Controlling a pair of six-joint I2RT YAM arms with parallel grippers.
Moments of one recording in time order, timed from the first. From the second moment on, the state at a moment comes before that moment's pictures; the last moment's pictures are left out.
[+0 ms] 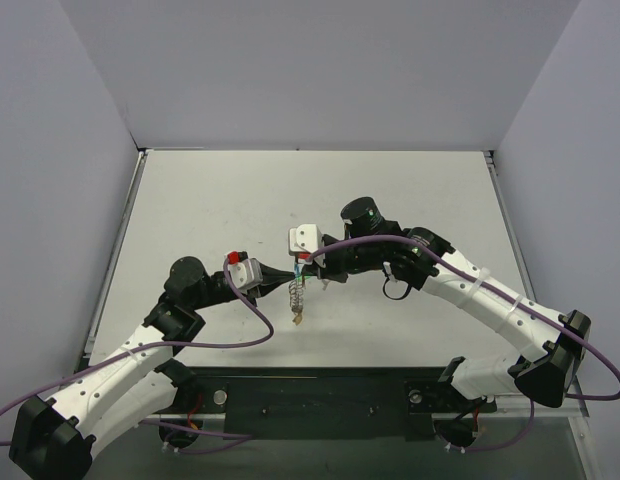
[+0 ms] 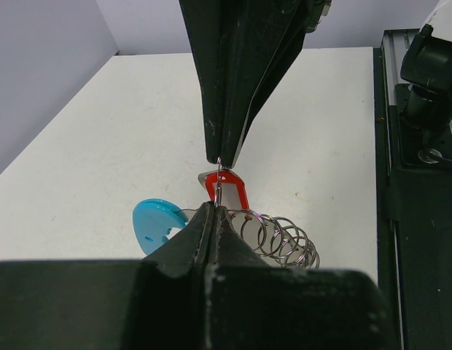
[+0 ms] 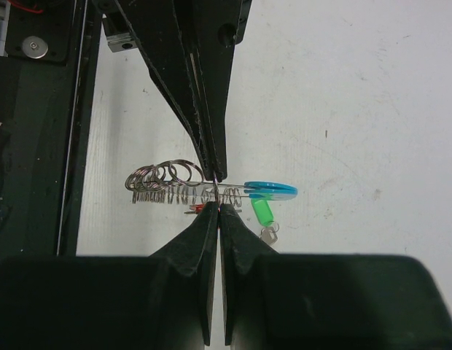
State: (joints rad) left arm -0.59 0.80 0.46 0.38 0.70 0.14; right arm 0.89 1.32 1.28 -0.59 -0.47 -0.63
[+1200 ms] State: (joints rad) left arm -0.59 0.80 0.46 0.38 0.70 0.13; right arm 0.90 1.32 1.28 -0.59 -0.45 -0.63
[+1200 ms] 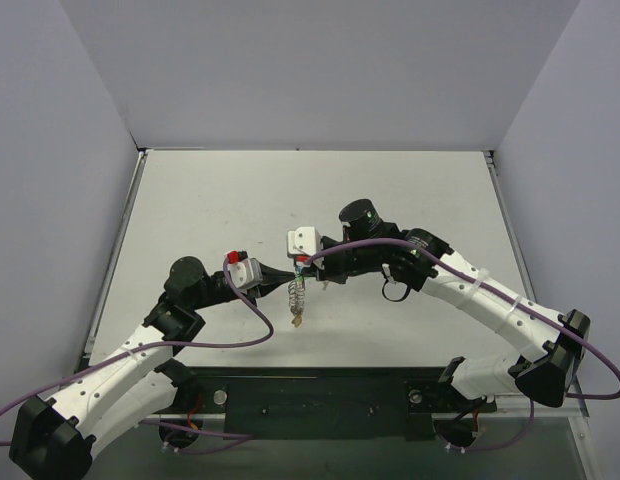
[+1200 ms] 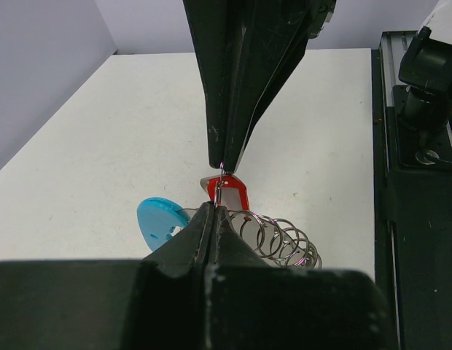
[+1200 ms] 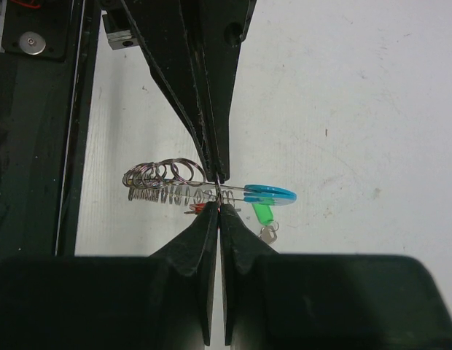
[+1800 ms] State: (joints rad) left arm -0.59 0.80 0.46 0.38 0.70 0.13; right arm 0.90 1.32 1.28 -0.59 -0.44 -0.64
